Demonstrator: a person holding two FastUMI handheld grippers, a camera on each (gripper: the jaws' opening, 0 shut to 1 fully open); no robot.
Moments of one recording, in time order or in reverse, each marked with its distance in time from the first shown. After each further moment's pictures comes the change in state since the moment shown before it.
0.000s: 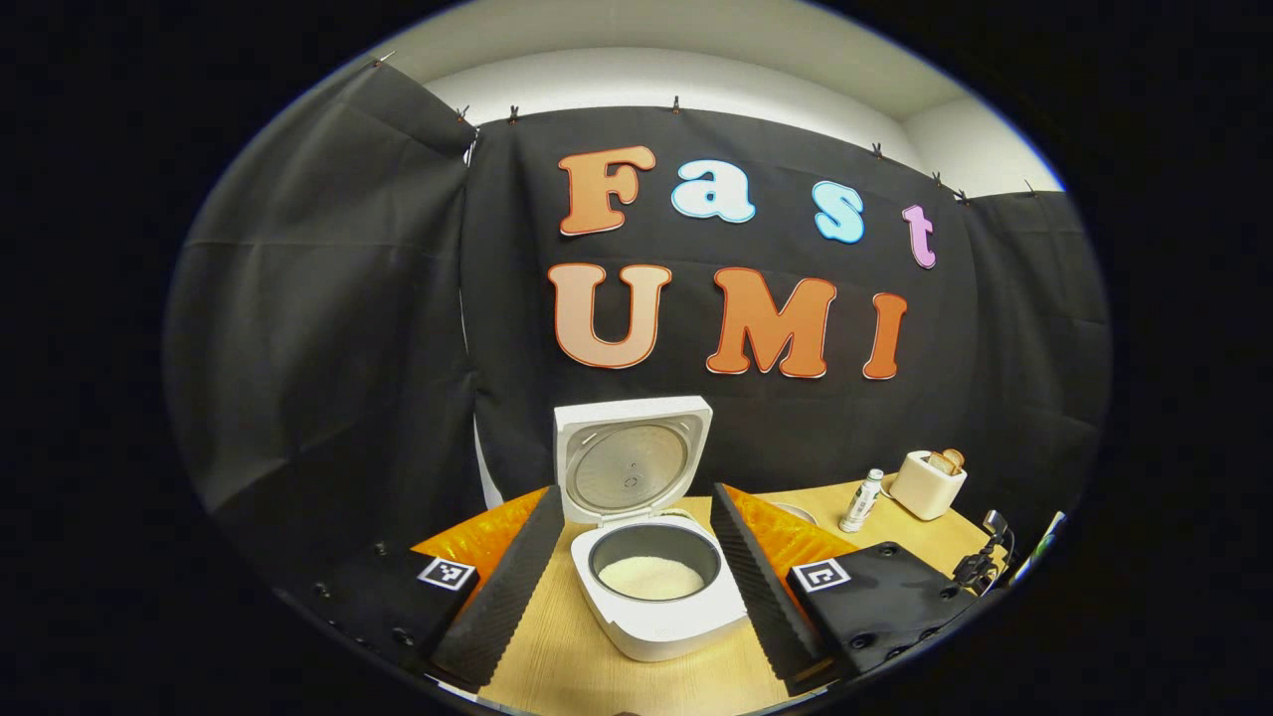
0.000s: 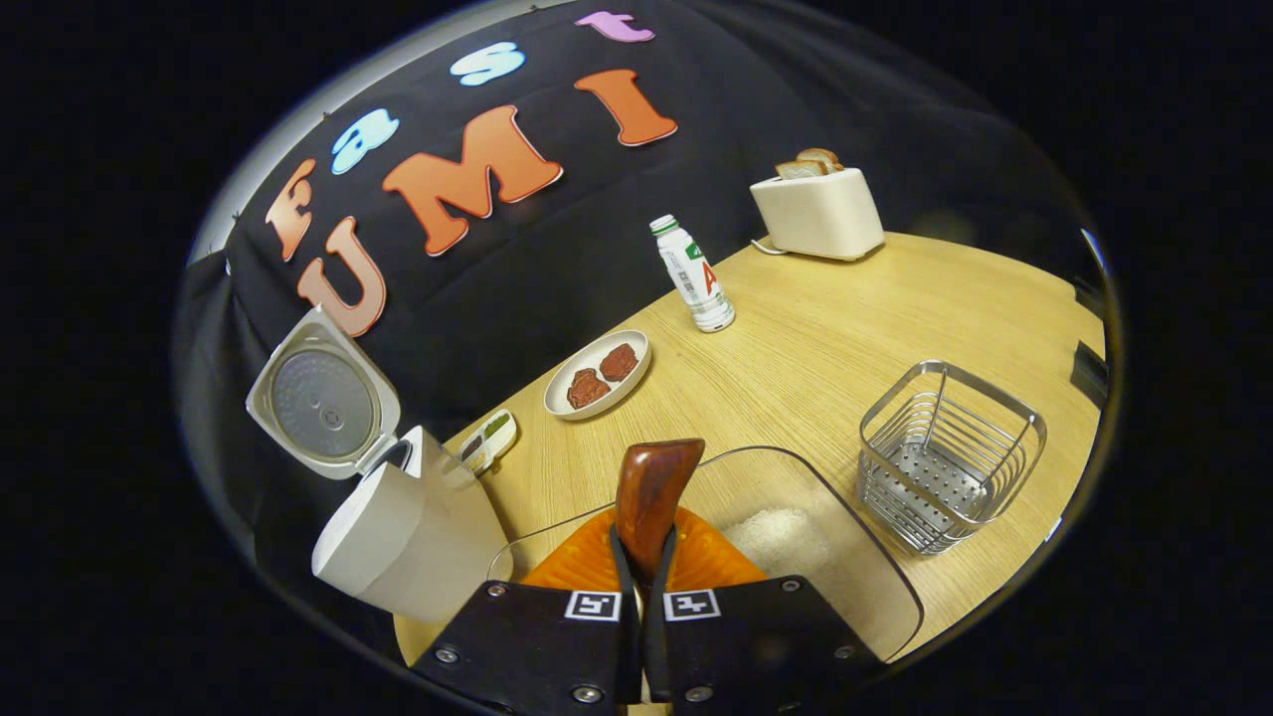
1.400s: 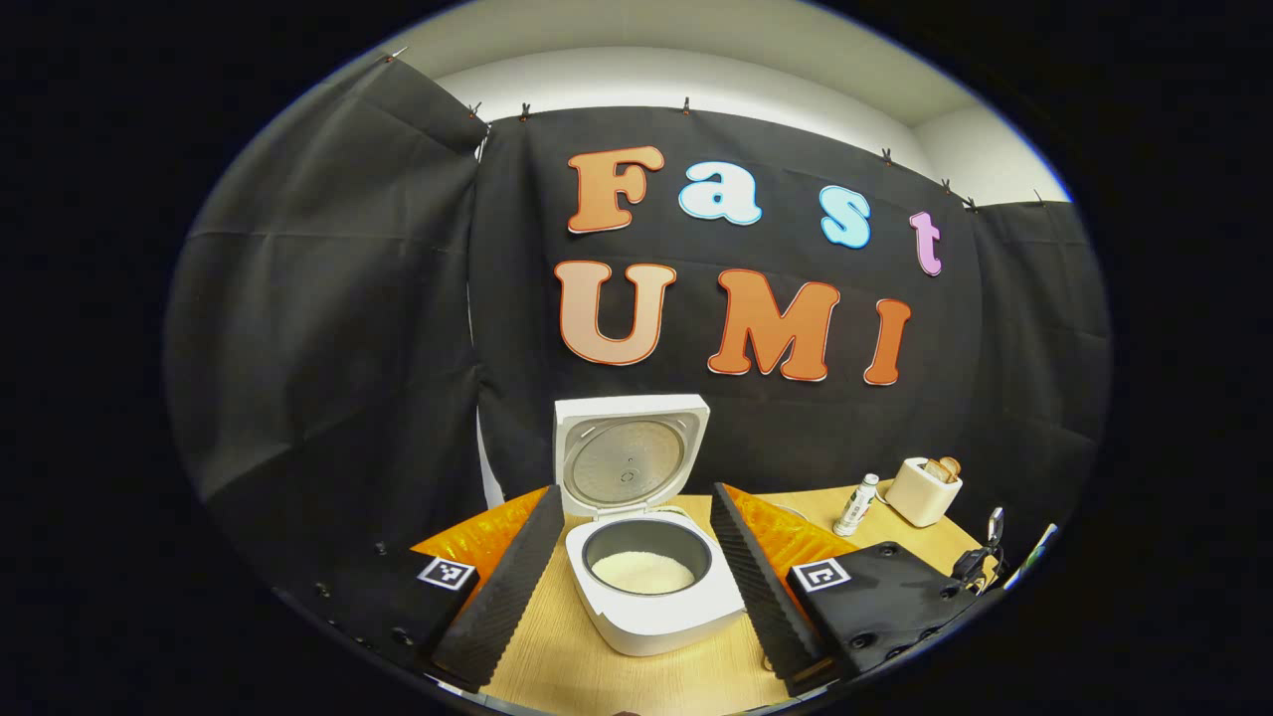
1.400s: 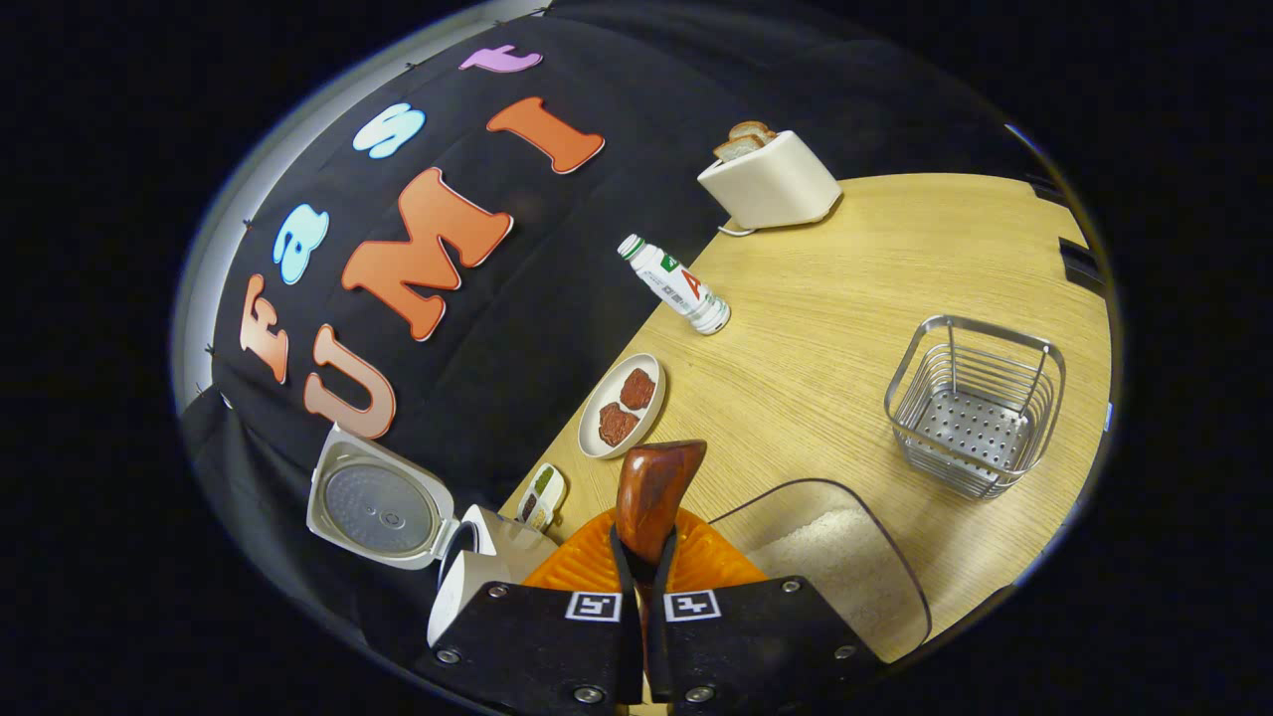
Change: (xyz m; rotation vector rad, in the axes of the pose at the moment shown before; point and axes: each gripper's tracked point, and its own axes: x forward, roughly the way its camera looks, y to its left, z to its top) left arm -0.016 -0.003 0.002 -0.038 -0.008 0.024; right arm -0.012 0.030 0.043 0.314 -0.018 0.035
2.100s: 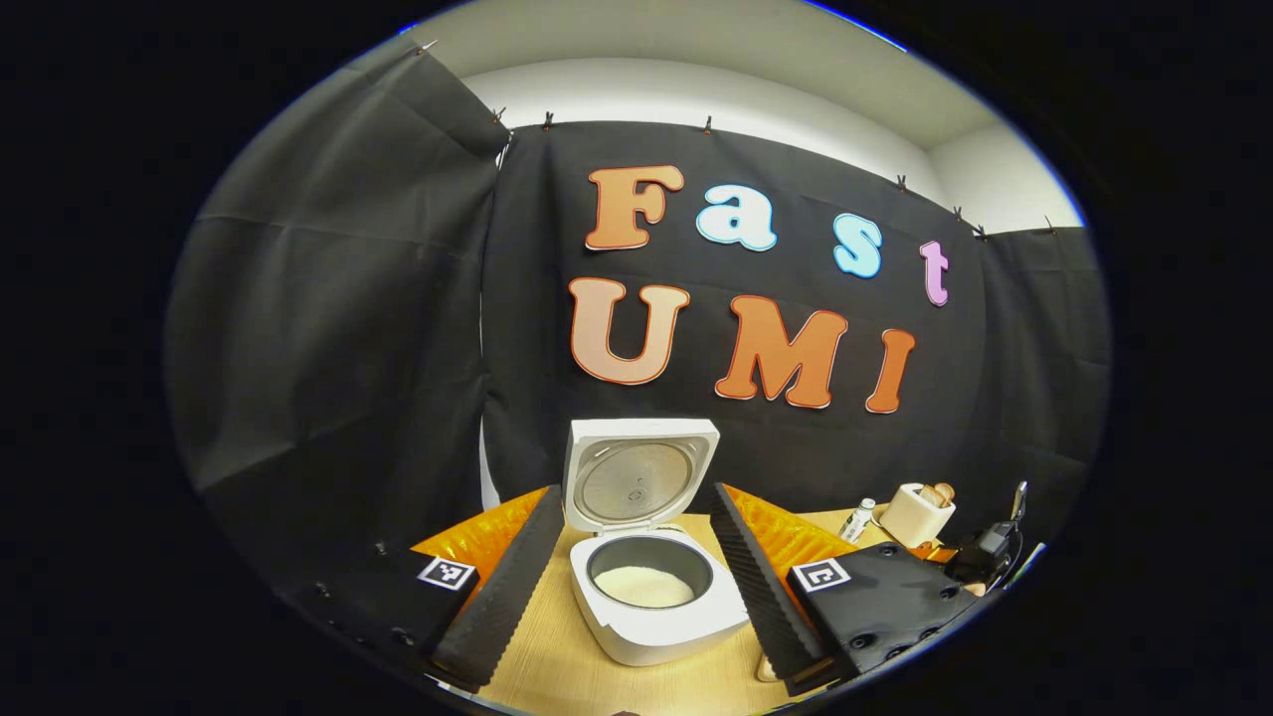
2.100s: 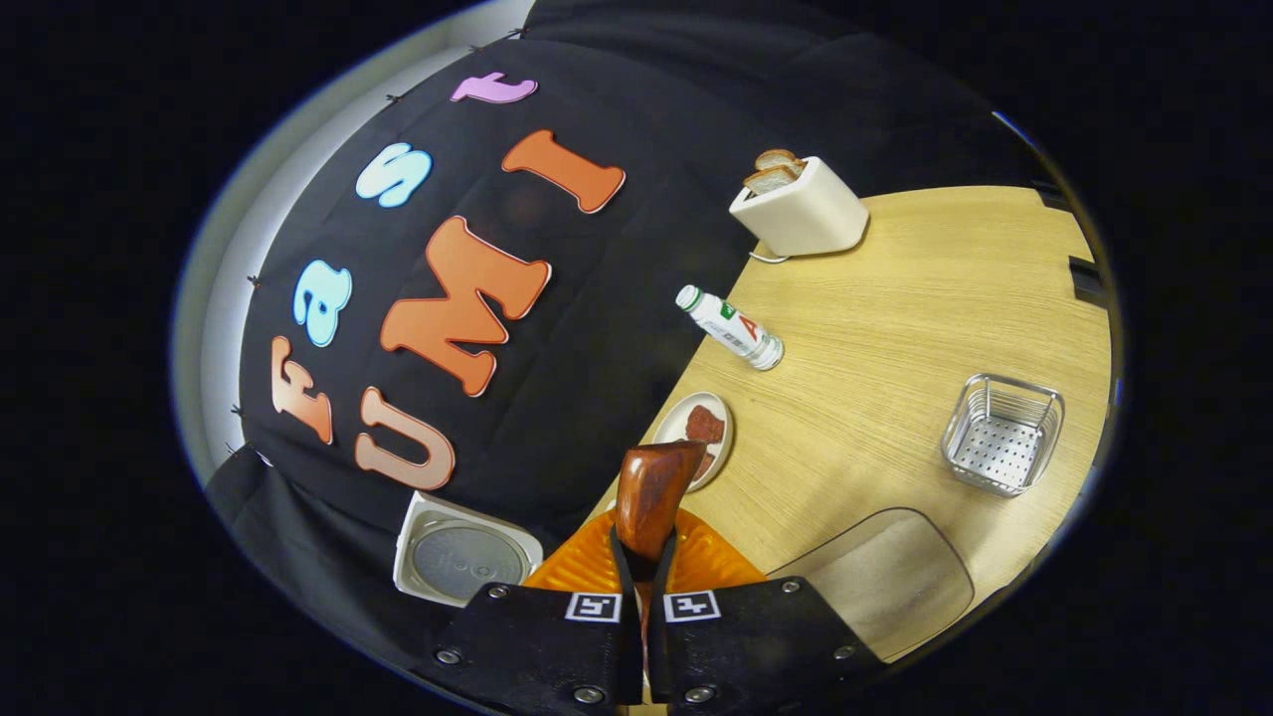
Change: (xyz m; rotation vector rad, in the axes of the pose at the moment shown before) left arm -0.004 0.022 0.016 -0.046 -0.050 -0.004; right arm -0.023 0.090 0.053 0.109 -0.025 0.097
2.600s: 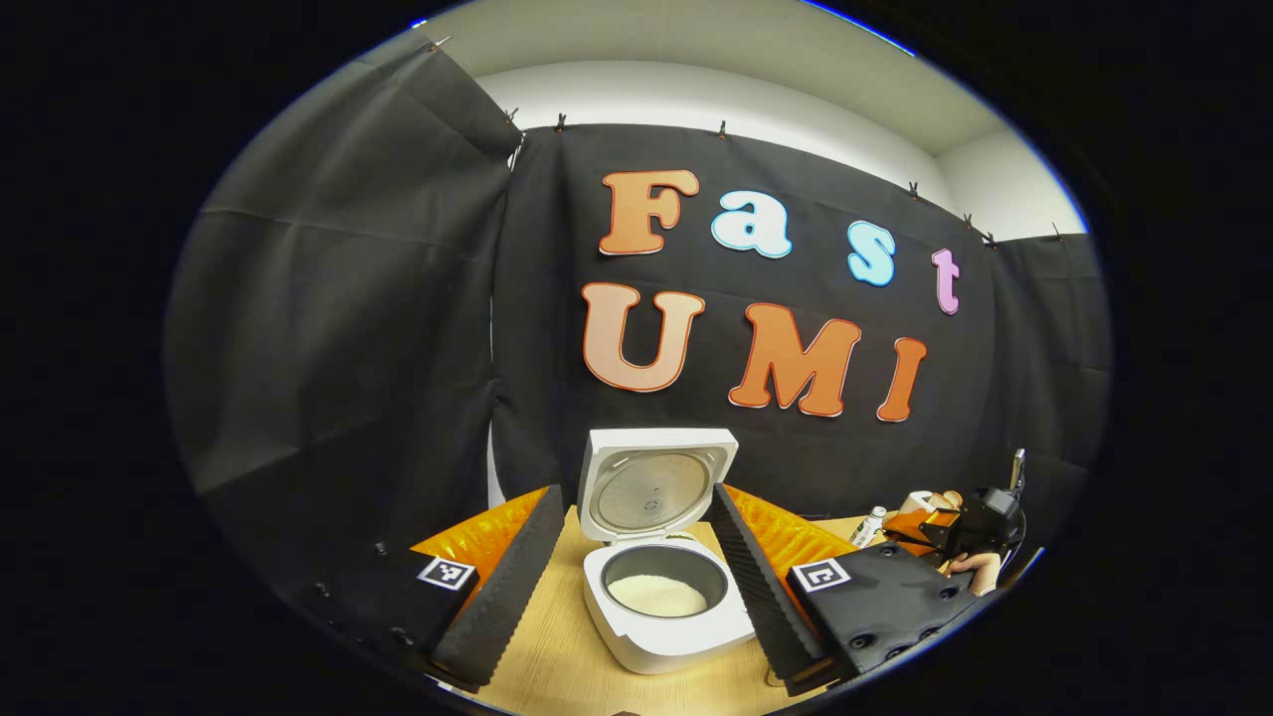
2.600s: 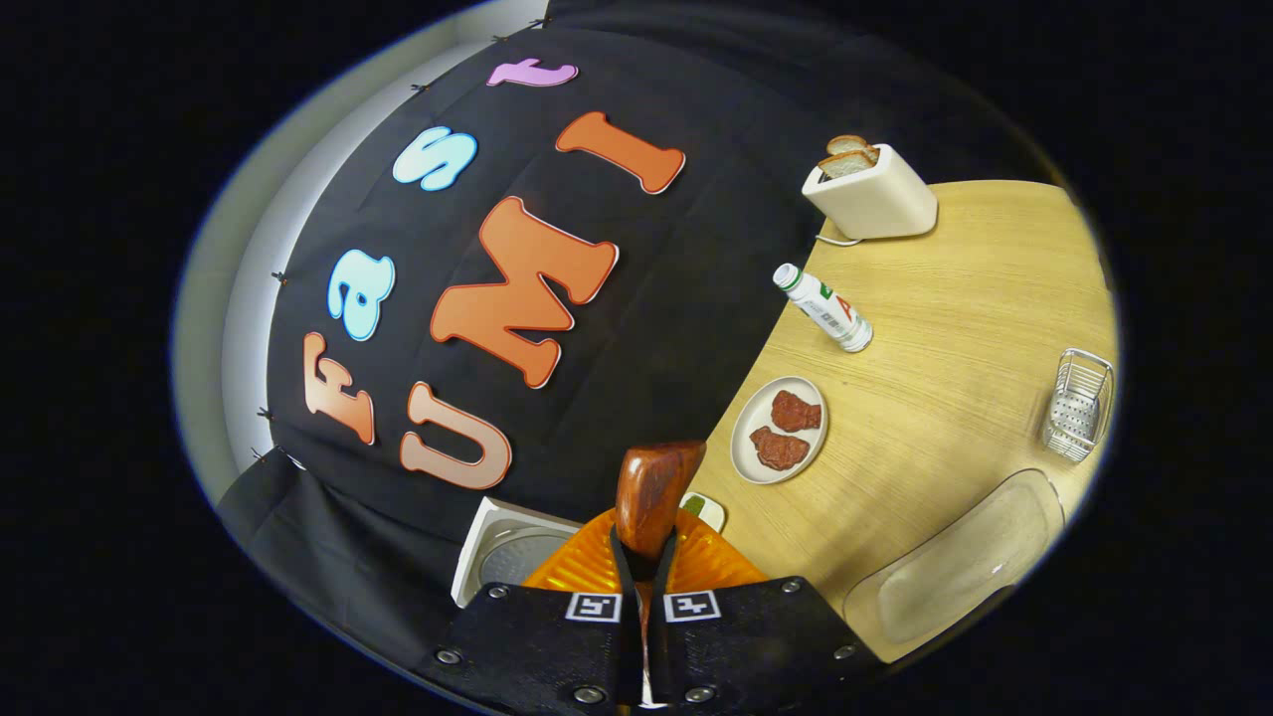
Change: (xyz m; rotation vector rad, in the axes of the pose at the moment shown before) left arm 0.012 0.028 0.005 -0.015 -0.013 0.022; right arm 0.032 0.106 -0.016 0.005 0.030 0.111
